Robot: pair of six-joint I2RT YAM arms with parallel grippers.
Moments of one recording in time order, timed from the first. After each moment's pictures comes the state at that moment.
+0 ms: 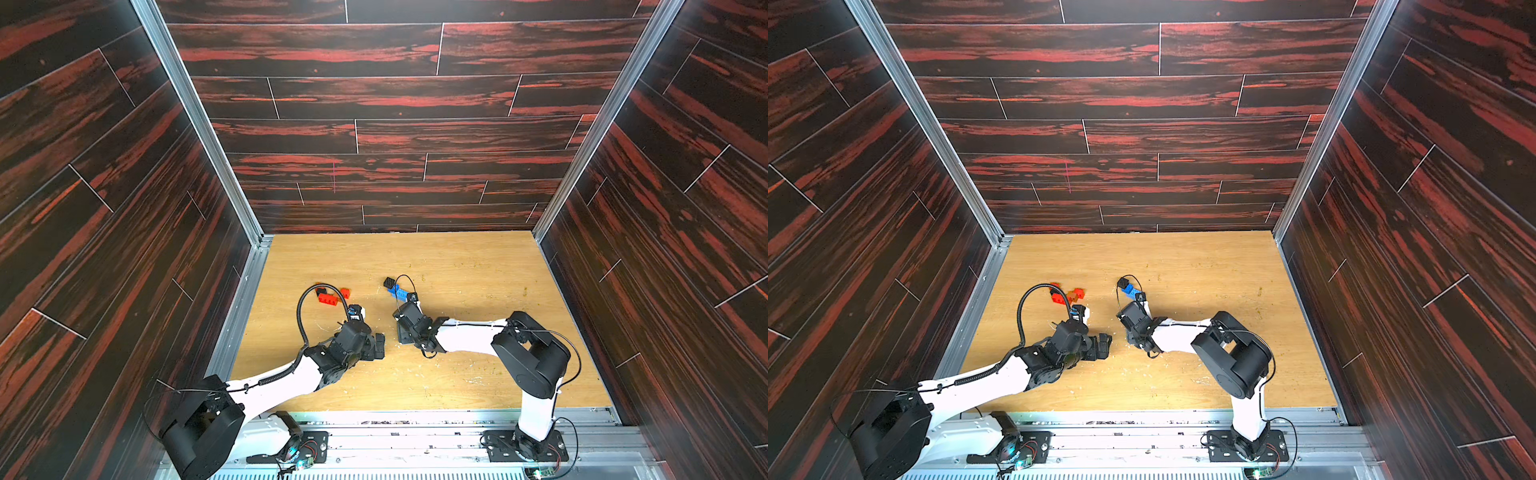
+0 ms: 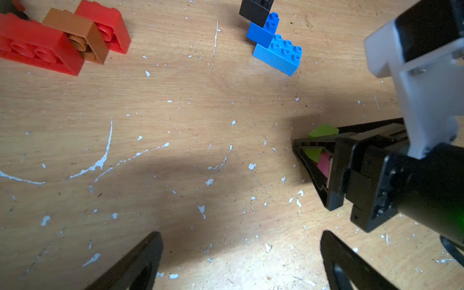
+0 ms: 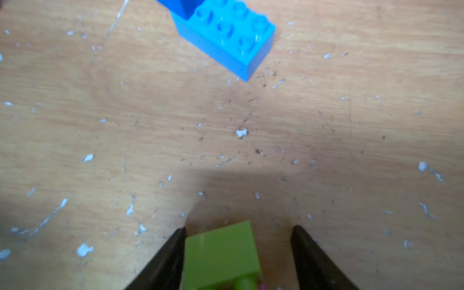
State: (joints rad) left arm -0.74 1.25 0.54 -0.07 -0.19 -0.60; right arm 0.88 1.90 1.01 -0.12 0.39 0.58
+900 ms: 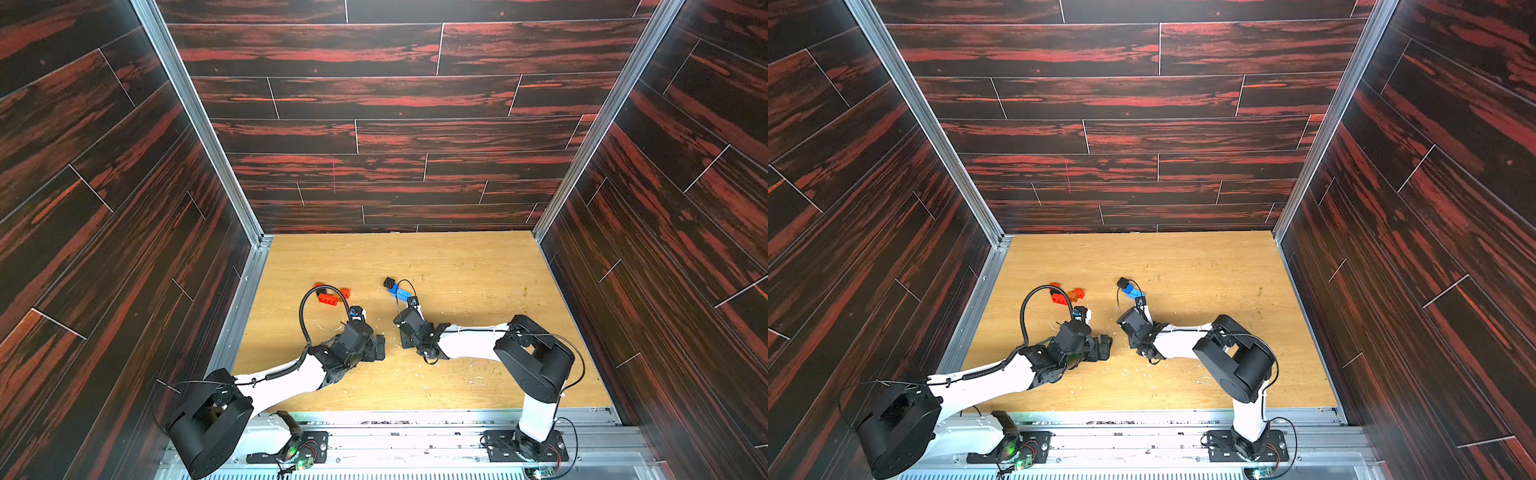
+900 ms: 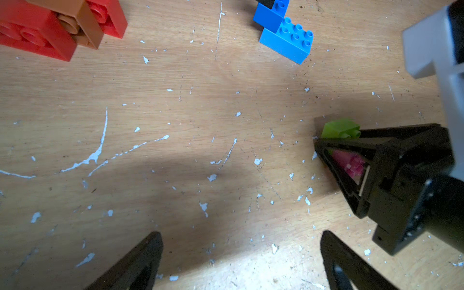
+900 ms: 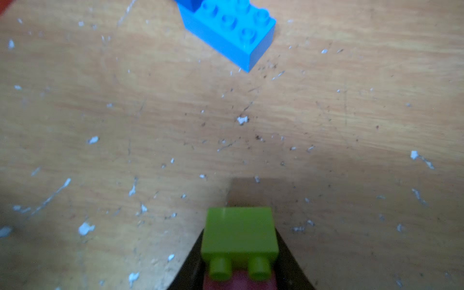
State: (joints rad) left arm -0.74 1.29 0.54 -0.06 -0.19 -0.61; right arm 0.91 1.87 0.99 -0.15 0.38 0.56
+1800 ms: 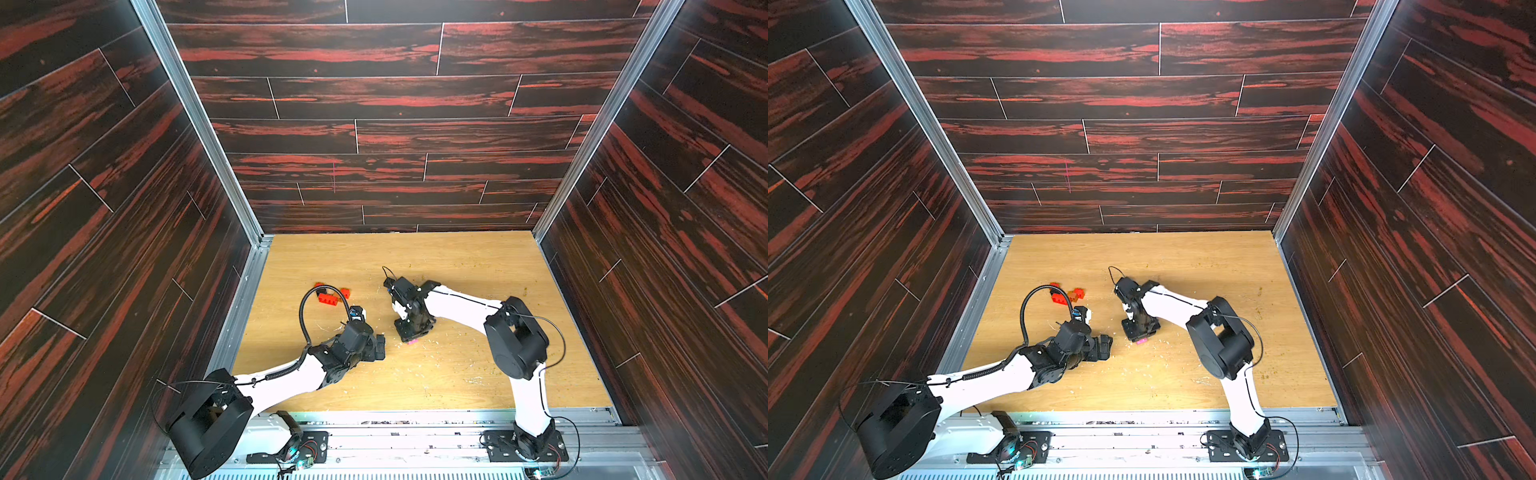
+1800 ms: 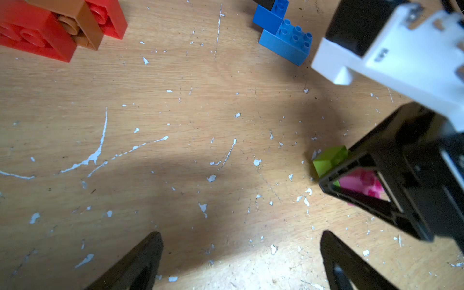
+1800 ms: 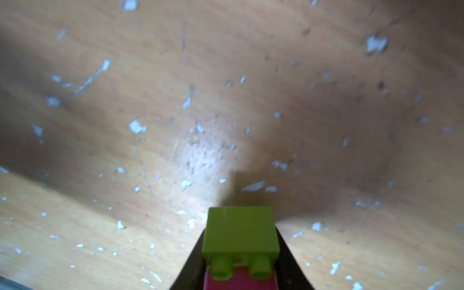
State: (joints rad) left arm -0.74 1.29 0.54 -0.05 -0.19 -0.61; right arm 0.77 2.10 1.56 -0.94 -0.11 0.27
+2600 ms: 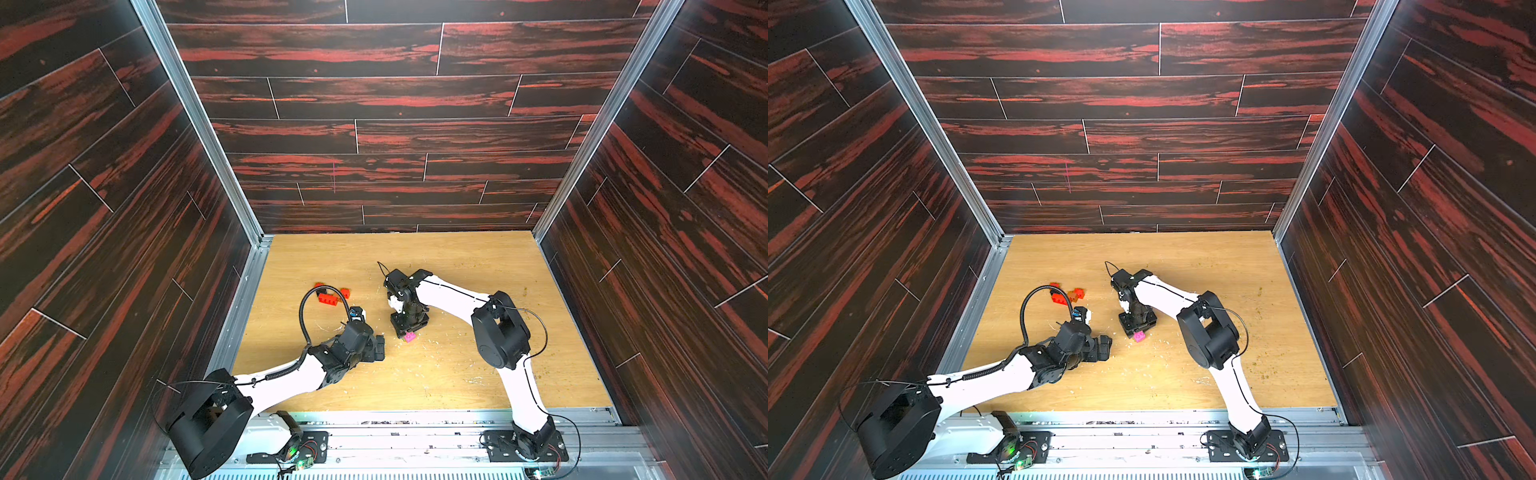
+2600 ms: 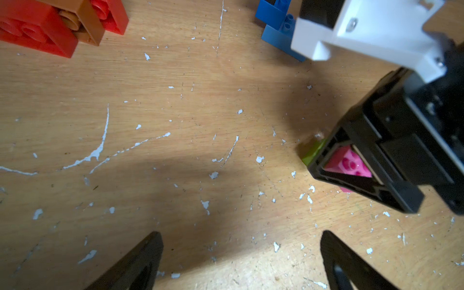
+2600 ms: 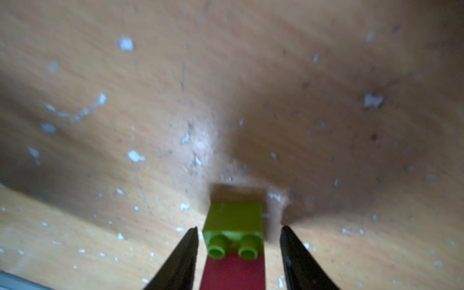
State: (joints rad) left arm -0.74 1.29 0.54 -0.07 -0.19 -0.61; right arm 0.76 2.22 1.75 -1.05 -0.11 0.22
